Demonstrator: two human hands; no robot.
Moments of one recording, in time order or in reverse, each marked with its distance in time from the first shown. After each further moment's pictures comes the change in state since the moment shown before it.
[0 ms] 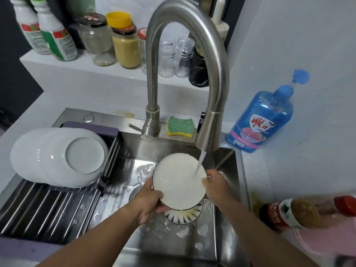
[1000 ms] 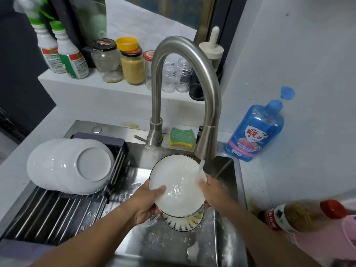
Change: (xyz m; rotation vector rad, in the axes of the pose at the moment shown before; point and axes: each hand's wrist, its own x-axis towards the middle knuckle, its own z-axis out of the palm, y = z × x) left_hand -0.050 0.036 0.003 -0.104 -0.022 0.102; right_hand -0.031 -0.044 -0.023 0.005 -0.211 -0.039
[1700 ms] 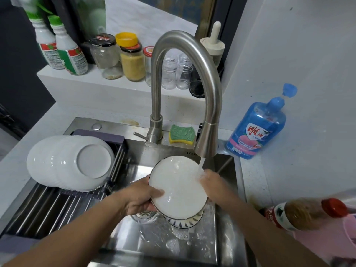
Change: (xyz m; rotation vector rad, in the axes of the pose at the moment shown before) left_hand -0.005 0.023 -0.011 0.225 -0.118 -0.082; right_hand -0.001 -0.016 -0.008 -0.109 -0.029 0.013
